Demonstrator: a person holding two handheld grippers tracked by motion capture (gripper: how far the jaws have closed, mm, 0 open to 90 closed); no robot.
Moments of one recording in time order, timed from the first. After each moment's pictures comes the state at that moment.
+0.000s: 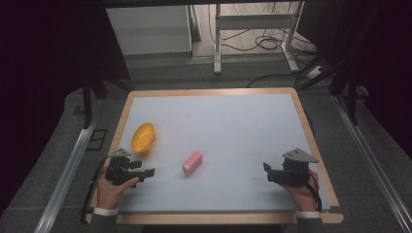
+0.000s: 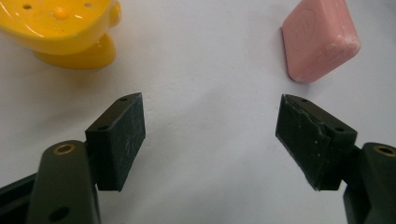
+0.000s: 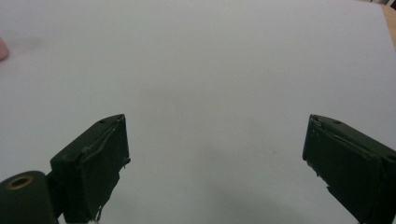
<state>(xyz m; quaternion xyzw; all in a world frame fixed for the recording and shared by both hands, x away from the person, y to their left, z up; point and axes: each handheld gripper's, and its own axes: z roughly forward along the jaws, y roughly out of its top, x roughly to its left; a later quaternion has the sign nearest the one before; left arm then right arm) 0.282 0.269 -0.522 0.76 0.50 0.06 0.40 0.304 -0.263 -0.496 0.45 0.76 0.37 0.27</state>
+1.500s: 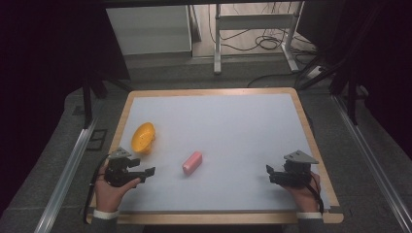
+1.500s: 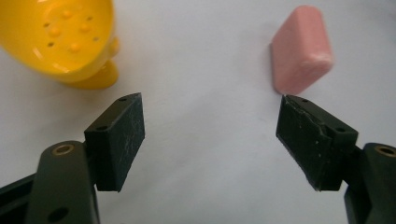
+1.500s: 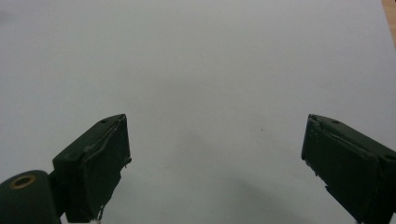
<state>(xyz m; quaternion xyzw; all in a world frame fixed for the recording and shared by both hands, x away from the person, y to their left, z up) 0.264 0.251 -0.490 0.76 0.50 0.11 0.40 0.305 -0.272 -0.507 0.46 0.77 0.35 0.27</state>
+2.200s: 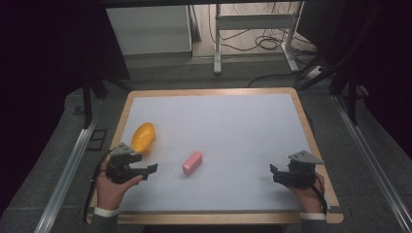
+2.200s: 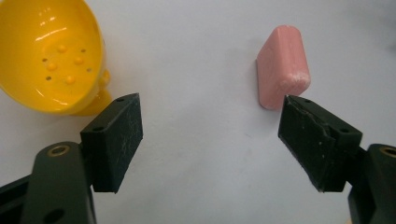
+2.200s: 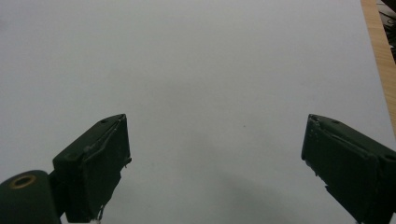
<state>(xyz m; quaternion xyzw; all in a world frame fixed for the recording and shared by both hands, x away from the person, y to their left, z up) 0.268 0.243 -0.473 0.77 0.49 0.12 0.40 0.302 -0.280 -0.501 0.47 0.76 0.35 0.28</state>
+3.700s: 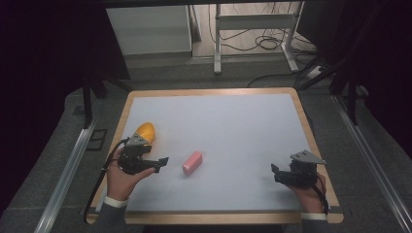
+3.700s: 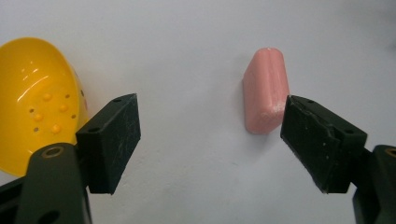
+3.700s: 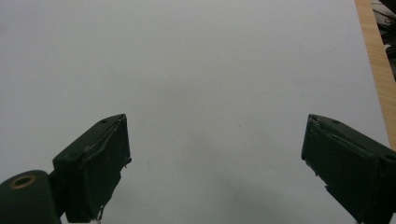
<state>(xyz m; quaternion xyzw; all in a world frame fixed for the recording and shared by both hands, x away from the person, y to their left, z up) 0.287 0.208 -0.447 0.80 0.46 0.14 0.37 0.302 -0.283 -0.499 0.48 0.76 0.35 0.28</state>
